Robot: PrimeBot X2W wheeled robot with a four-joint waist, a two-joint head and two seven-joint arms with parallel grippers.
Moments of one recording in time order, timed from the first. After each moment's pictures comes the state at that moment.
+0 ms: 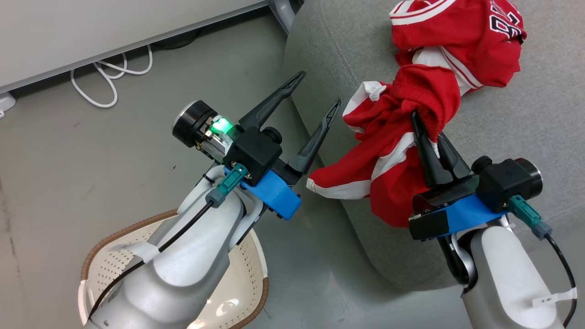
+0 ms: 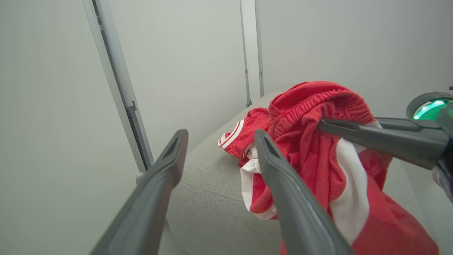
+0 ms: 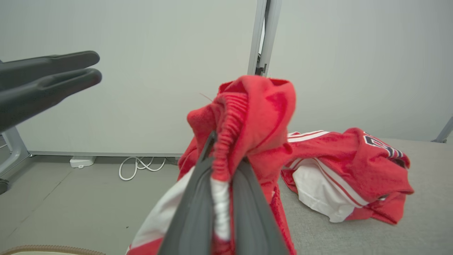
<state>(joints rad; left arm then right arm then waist) -0.72 0.14 -0.69 0.42 -0.23 -0.12 -0.26 -0.42 -0.07 0.15 0.25 0.08 0.13 -0.26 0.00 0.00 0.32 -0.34</state>
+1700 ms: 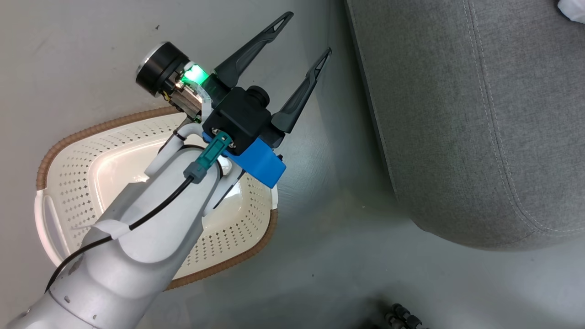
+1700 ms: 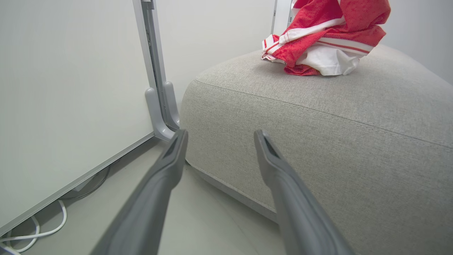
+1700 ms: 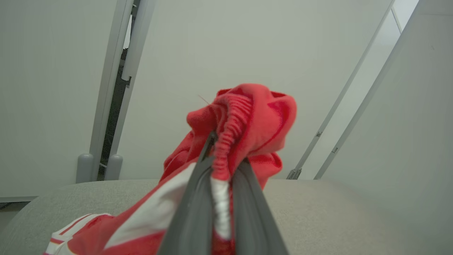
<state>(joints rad) -0.85 0.24 -0.71 0.31 -0.18 -0.10 -0.21 -0.99 -0.44 -0.38 0.42 0.07 0.13 -0.26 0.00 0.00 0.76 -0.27</state>
